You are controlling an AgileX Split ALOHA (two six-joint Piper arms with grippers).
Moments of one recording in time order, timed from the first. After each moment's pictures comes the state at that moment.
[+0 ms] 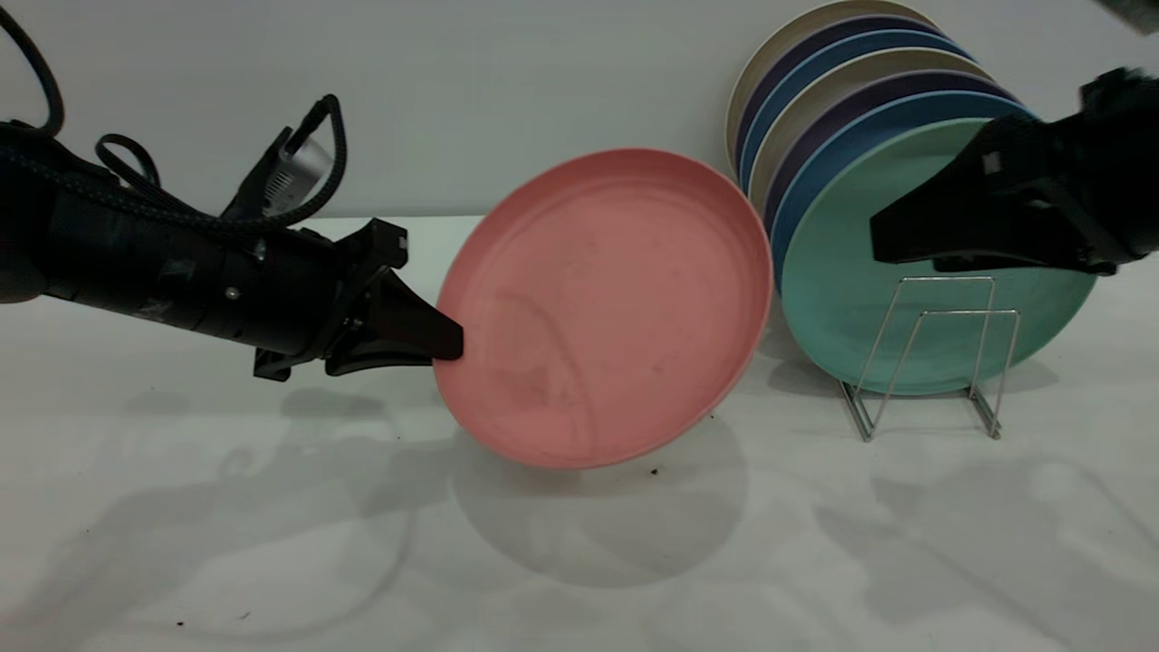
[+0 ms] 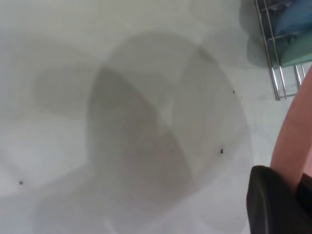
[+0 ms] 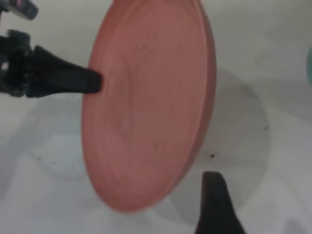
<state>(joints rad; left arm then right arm) -0.12 2.16 -0.96 -1.76 0.62 1.48 0.07 1.67 -0.65 1.77 0.61 -1.79</state>
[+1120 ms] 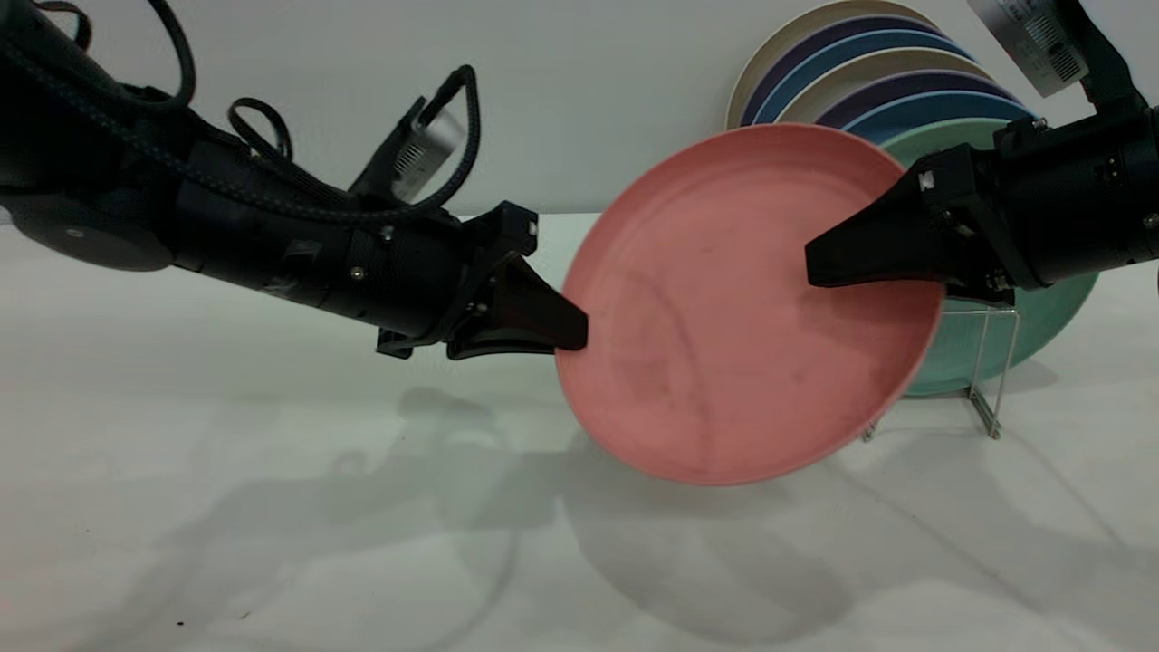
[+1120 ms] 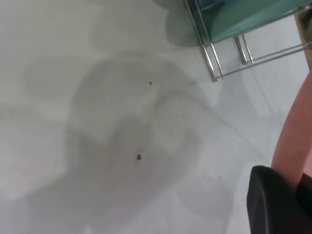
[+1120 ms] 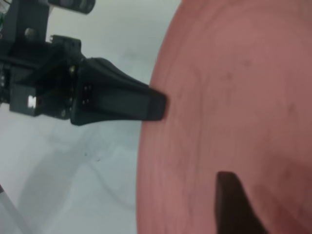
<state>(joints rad) -0.29 2.16 -1.04 -1.75 0.62 1.44 0.07 1.86 -0.74 1.77 0.78 -1.78</state>
